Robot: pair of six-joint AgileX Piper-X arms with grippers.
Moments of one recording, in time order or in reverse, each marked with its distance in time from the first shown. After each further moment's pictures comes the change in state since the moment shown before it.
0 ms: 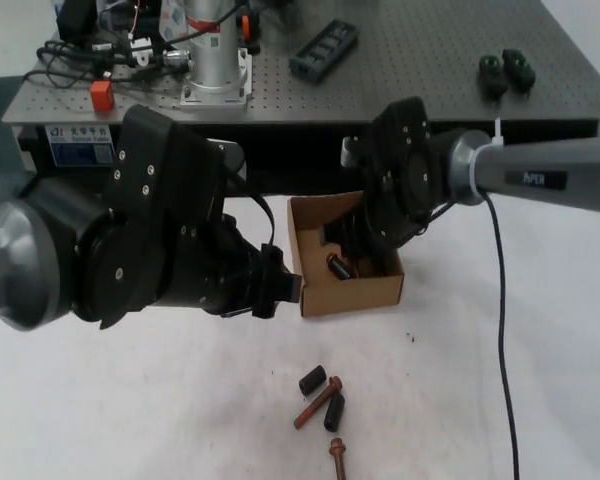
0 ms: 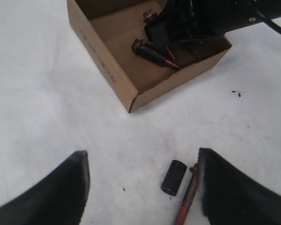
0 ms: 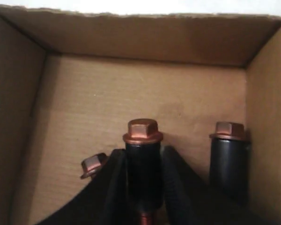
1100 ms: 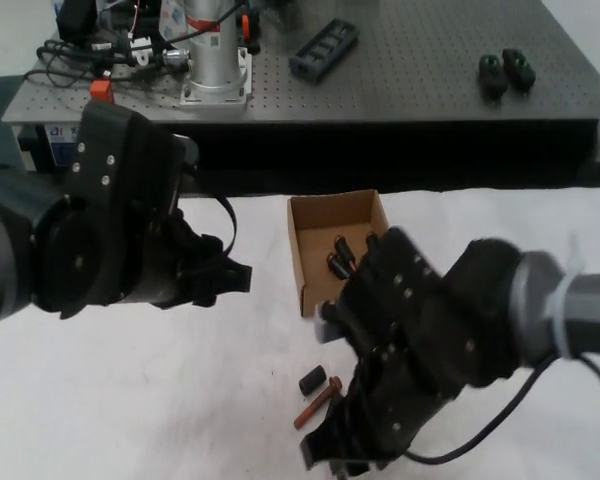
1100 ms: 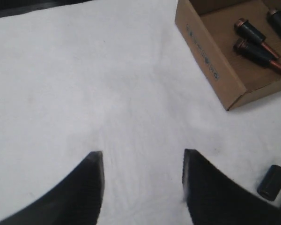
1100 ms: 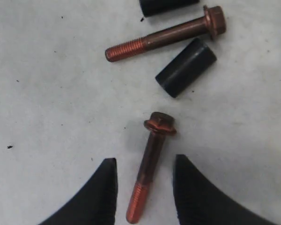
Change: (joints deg) left arm 4.6 -3.7 1.8 4.8 -12.7 1.9; right arm 21.9 -29.2 34.8 12.5 -0.4 12.7
